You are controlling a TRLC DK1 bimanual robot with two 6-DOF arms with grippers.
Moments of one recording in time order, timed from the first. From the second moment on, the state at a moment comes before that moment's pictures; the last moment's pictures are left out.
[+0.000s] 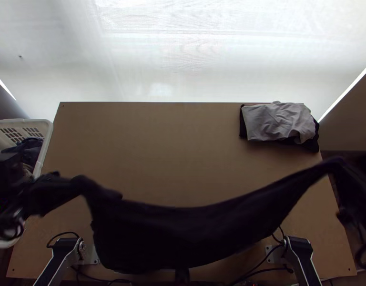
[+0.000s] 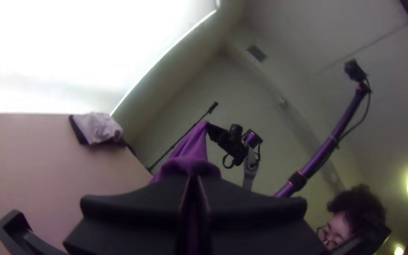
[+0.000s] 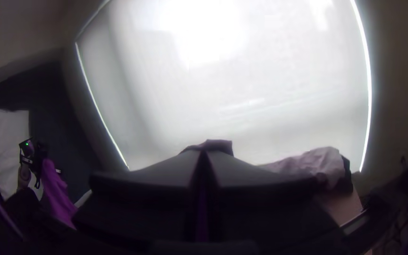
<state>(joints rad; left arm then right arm) 0.08 0.74 1.39 -0.64 1.40 -0.70 -0.15 0.60 1.52 -0.96 -0.54 0.33</state>
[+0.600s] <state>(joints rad) 0.18 1.46 1.25 -0.55 1.27 -0.25 -0.12 1.04 1.22 -0.53 -0.49 0.30</state>
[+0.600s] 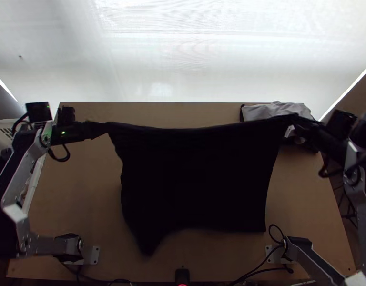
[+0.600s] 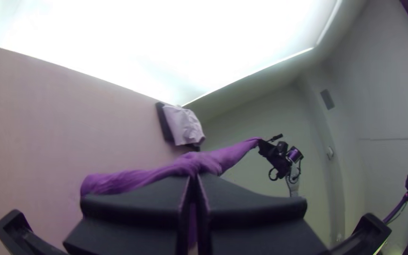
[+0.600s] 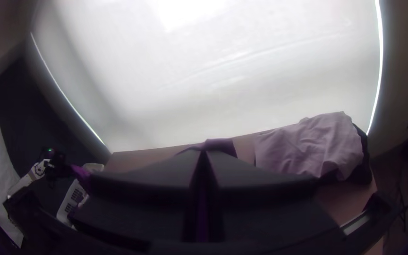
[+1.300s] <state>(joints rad) 0.15 1.98 1.48 -0.62 0.86 0.13 -0.05 1.61 1.24 -0.27 -0.41 0.22</state>
